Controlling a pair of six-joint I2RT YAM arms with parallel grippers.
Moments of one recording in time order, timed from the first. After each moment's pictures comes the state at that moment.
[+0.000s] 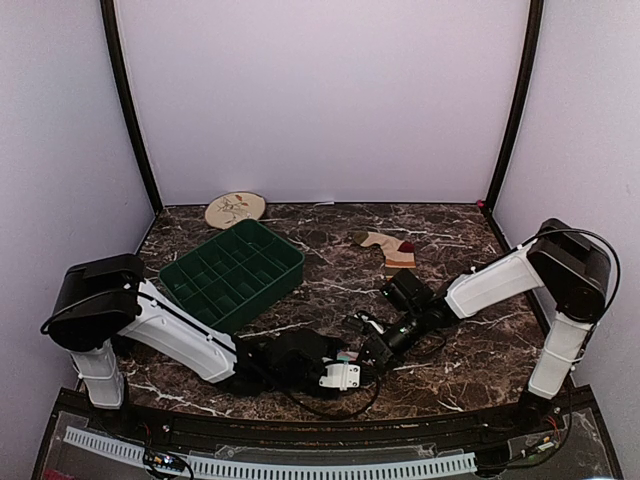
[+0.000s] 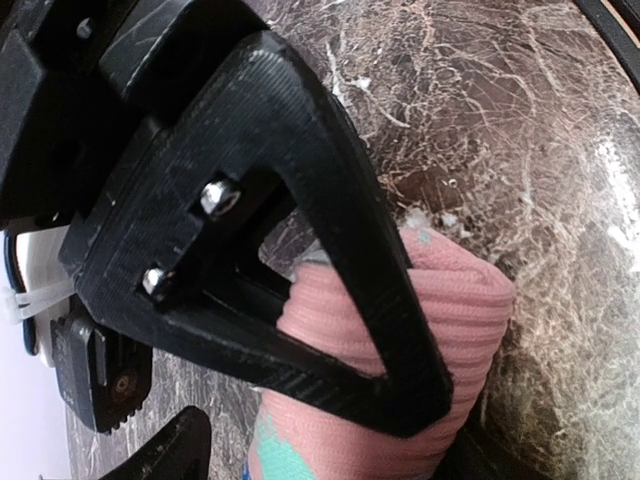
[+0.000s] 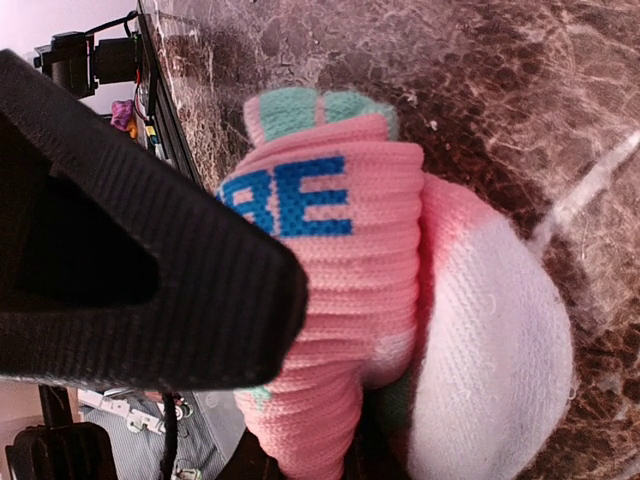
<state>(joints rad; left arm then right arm) -1.30 1.88 0.83 0.42 -0.26 0.70 0.84 1.79 0.79 -0.11 -0.92 0.46</state>
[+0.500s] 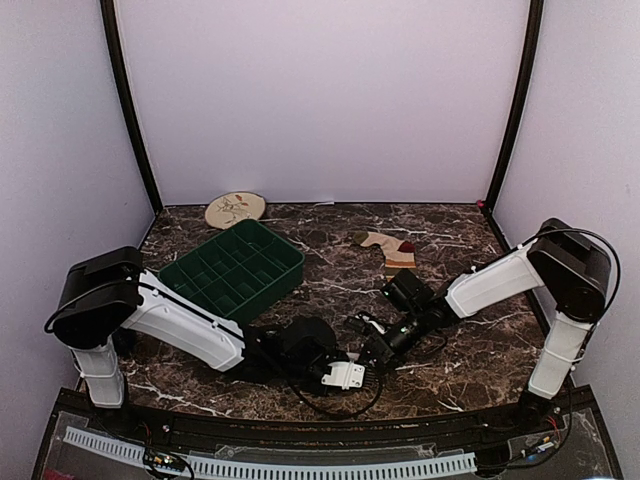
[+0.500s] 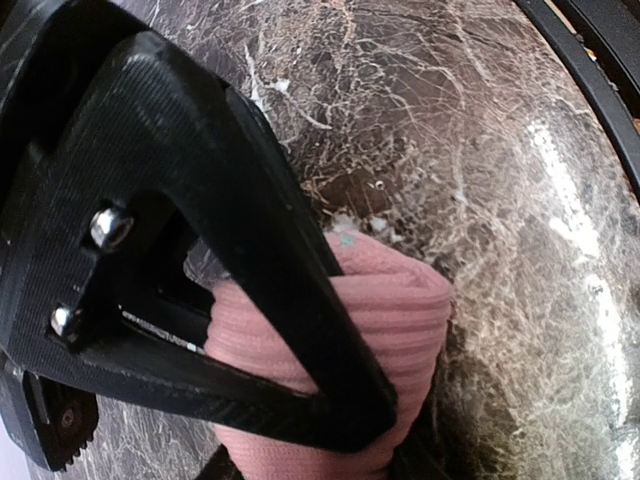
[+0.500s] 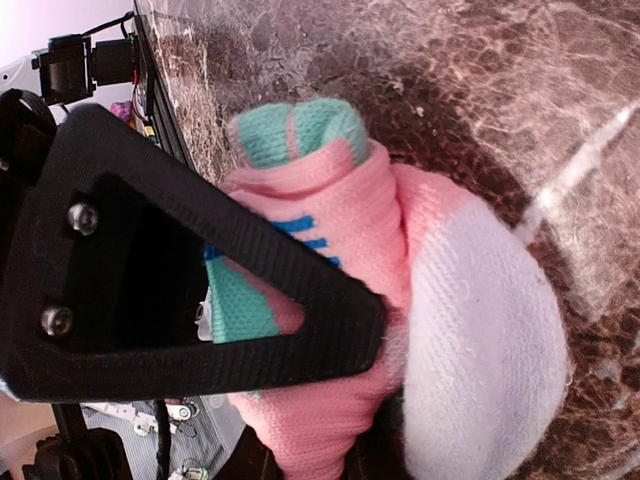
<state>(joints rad) -1.26 1.90 0.93 0.20 -0.07 0.71 0.83 1.79 0.79 -0.13 -0.92 0.47</state>
